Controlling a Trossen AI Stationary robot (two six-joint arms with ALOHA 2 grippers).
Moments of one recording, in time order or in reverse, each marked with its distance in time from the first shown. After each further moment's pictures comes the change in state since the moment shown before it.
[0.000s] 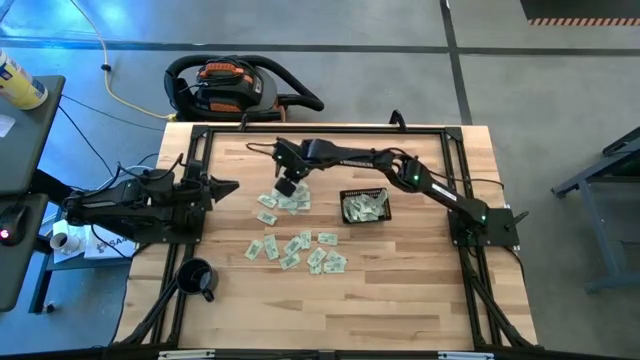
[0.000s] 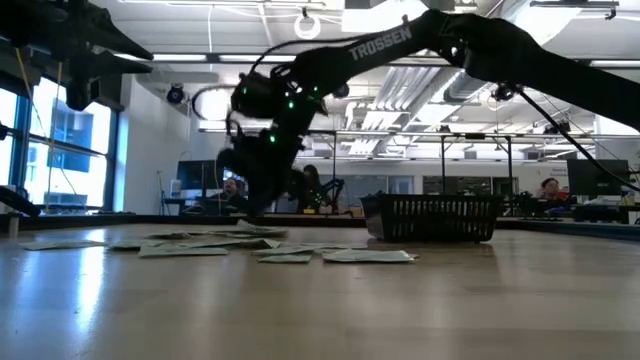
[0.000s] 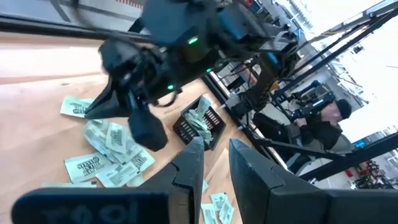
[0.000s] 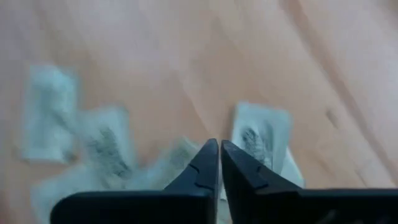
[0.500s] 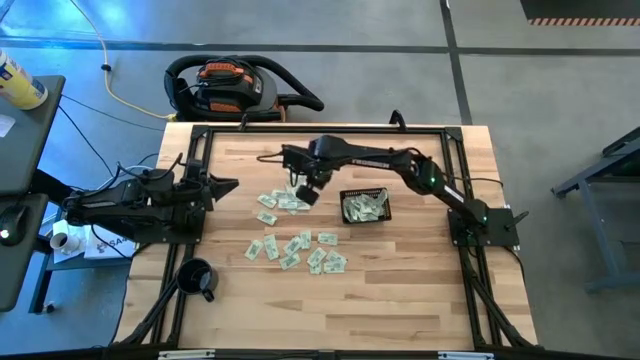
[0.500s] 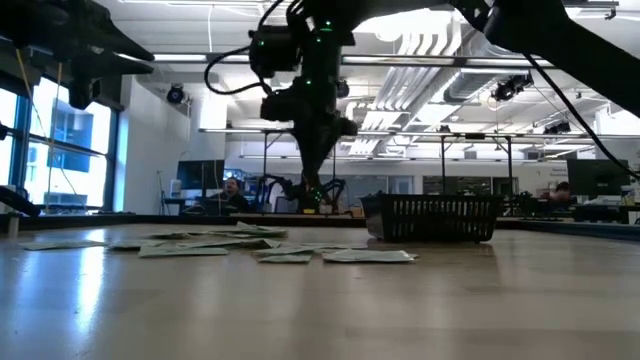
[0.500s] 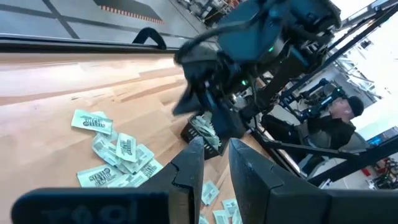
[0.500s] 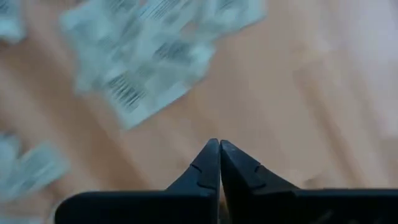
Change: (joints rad) left arm 0.000 0.000 0.000 0.006 -0.032 0.067; right arm 0.071 -0.184 -0.011 -0.520 0.059 0.085
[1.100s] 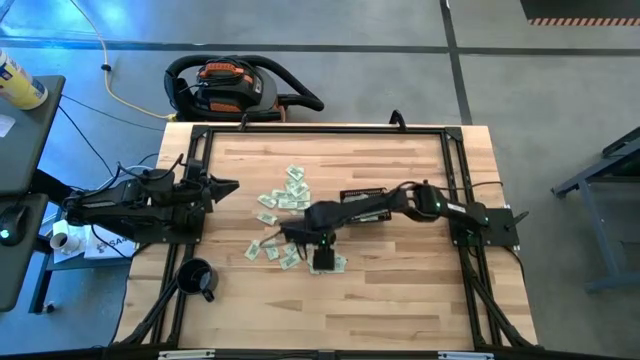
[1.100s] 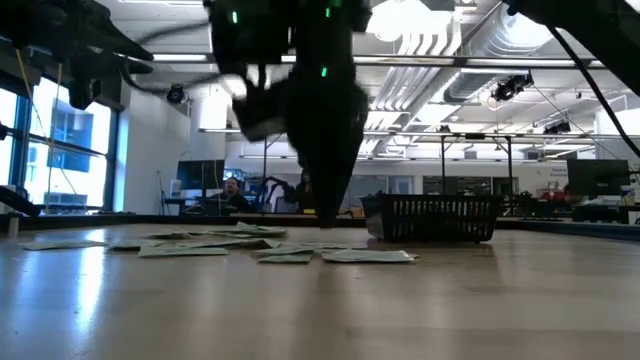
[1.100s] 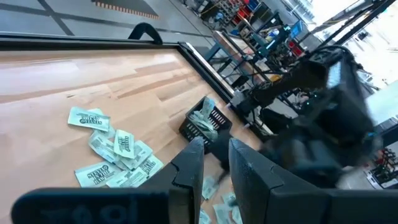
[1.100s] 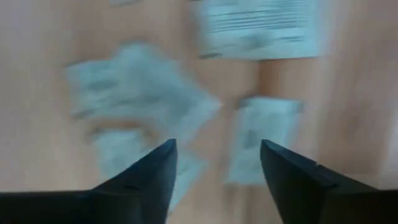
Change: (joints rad) left arm 0.000 0.000 0.000 -0.006 0.027 0.017; right arm 0.297 -0.005 -0.264 0.108 -0.149 -0.174
